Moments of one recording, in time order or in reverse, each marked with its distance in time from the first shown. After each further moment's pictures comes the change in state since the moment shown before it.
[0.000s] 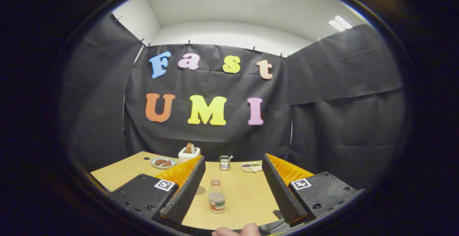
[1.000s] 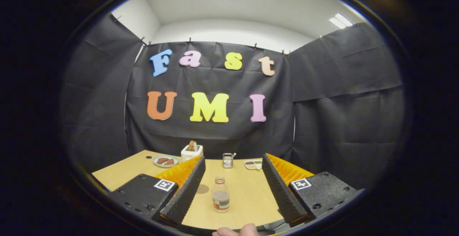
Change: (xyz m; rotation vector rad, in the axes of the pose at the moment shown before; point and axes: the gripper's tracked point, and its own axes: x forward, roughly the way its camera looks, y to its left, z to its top) arm 0.008 0.010 -0.015 0.010 0.036 0.018
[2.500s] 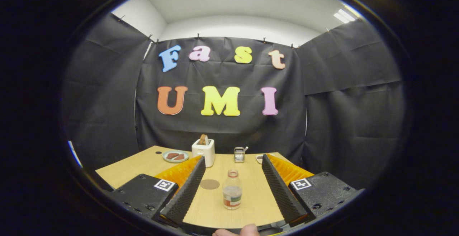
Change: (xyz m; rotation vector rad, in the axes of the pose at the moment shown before) arm 0.012 0.029 -0.045 0.009 0.051 0.100
